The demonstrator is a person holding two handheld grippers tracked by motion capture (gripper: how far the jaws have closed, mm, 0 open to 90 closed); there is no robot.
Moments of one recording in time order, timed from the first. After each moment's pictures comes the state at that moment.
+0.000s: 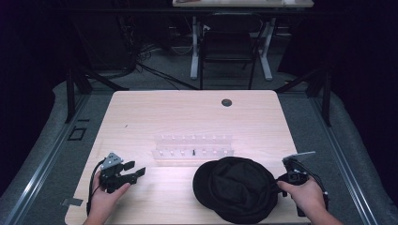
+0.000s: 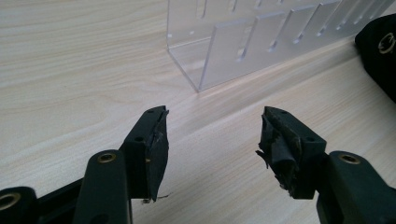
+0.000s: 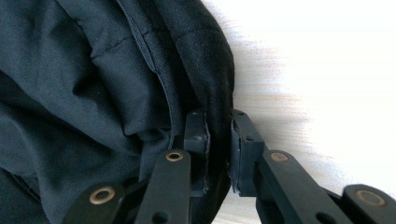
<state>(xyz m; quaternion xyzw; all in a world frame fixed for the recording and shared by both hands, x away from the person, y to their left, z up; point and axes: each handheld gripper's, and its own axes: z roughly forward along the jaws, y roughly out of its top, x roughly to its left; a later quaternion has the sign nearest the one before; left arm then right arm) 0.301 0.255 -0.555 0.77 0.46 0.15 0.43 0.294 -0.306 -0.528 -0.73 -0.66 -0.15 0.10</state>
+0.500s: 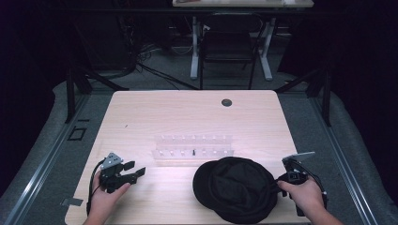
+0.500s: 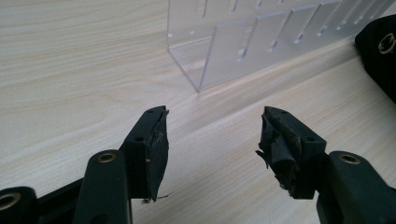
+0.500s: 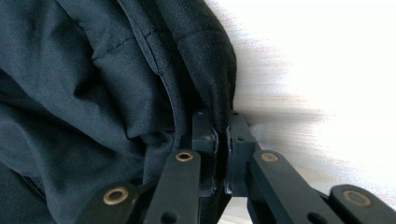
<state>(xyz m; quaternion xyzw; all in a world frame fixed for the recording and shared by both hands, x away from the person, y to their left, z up) 0.302 0.255 -0.556 0.77 0.46 0.15 0.43 0.297 -0.308 -0.532 -0.73 -0.65 -0.15 0.12</state>
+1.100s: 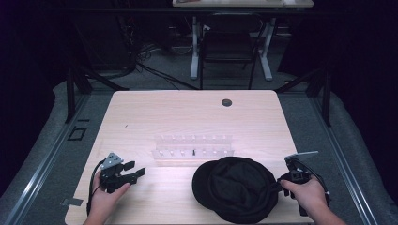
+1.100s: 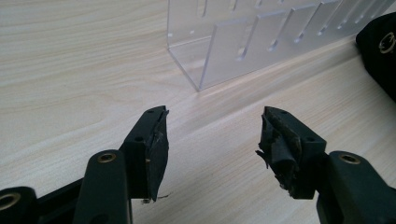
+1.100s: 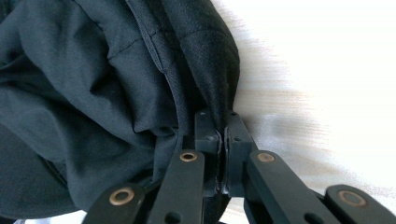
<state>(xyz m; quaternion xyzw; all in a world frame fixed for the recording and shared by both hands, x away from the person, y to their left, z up) 0.302 0.255 -0.556 0.77 0.46 0.15 0.43 0.295 -0.313 -0.523 -0.73 -0.65 -0.18 0.14</state>
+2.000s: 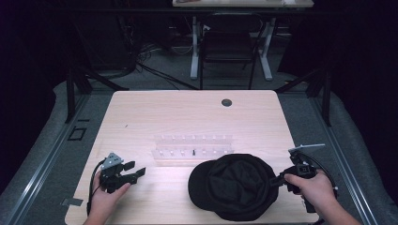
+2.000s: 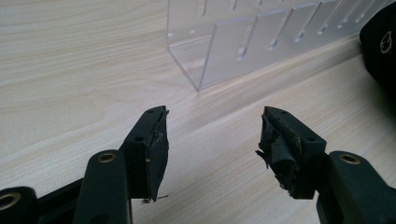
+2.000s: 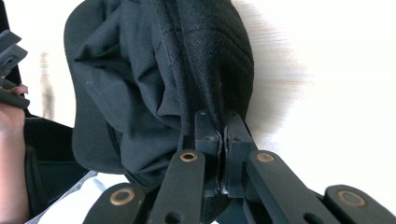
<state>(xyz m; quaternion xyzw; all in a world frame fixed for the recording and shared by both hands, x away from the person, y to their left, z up) 0.302 0.253 -0.557 0.76 0.46 0.15 0.43 0.290 -0.310 -0.477 -0.70 -0.65 -0.23 0.18</state>
